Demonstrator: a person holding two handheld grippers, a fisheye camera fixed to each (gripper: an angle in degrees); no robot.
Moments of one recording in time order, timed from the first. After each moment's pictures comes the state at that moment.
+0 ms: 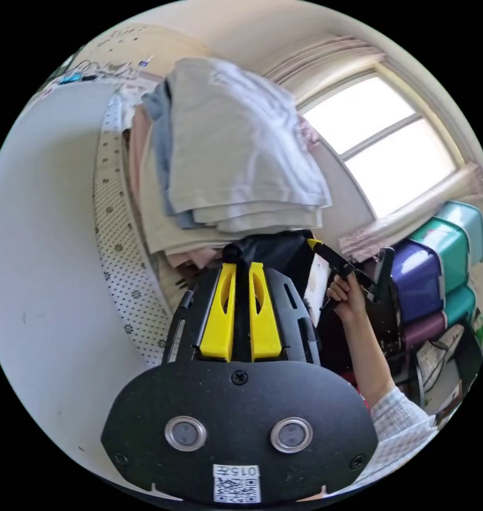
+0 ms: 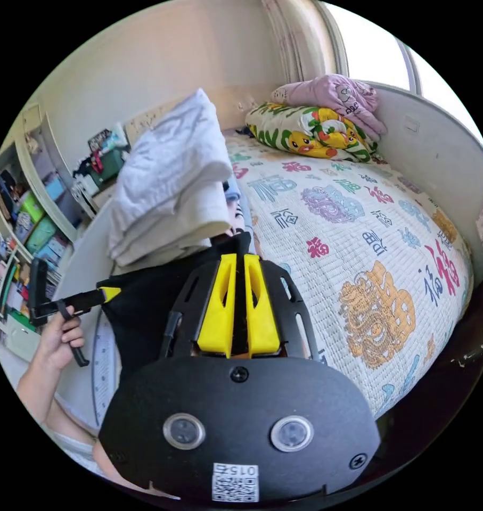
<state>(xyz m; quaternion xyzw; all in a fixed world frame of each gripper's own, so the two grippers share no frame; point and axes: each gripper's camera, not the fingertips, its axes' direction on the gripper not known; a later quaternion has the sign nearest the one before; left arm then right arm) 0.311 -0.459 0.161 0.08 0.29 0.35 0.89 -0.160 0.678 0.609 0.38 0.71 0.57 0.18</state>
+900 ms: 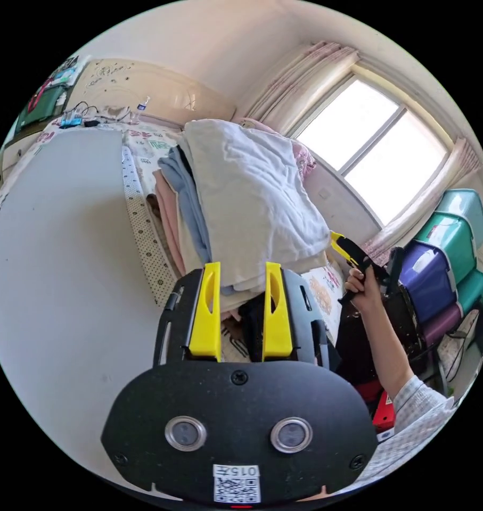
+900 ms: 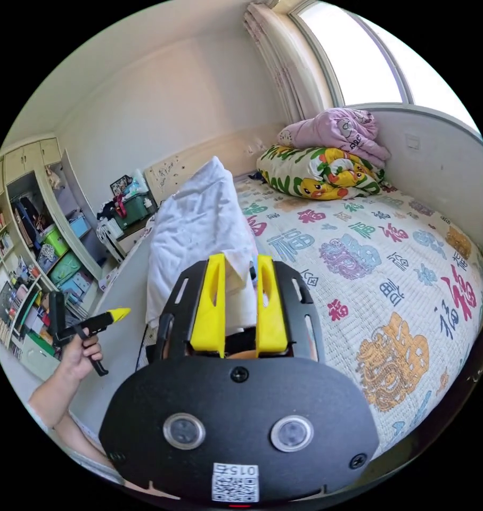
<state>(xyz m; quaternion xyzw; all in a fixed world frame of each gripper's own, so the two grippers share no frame) 0.327 -0.468 0.101 0.18 0.28 0.38 0.86 -0.224 0.566 0.448 0.46 0.74 0.46 0.18</state>
